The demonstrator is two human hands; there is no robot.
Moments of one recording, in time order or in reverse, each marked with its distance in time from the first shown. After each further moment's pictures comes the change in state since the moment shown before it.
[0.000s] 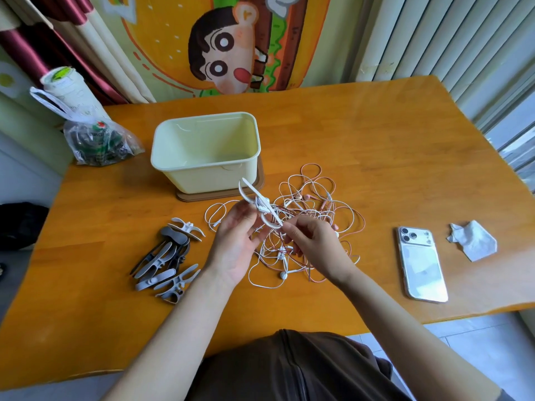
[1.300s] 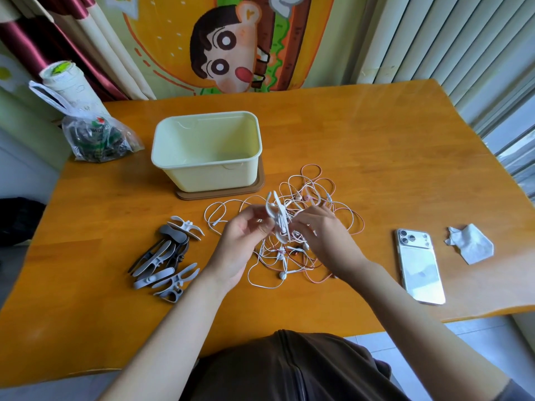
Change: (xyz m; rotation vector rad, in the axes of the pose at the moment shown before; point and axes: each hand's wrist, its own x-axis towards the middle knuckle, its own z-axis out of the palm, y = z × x) left_hand -0.004 -0.003 -0.009 0.358 -0.202 0.118; right_hand 0.013 0.010 -0.017 -0.583 0.025 -0.226
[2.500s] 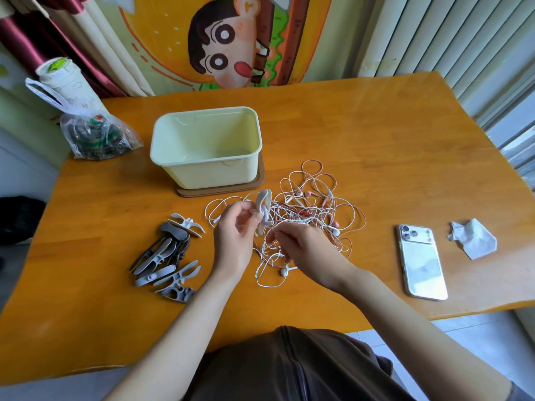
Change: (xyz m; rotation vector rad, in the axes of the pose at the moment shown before) left_hand 0.009 -0.016 -0.009 0.538 0.317 0.252; right_hand -0.013 -0.035 0.004 0.314 -0.208 0.042
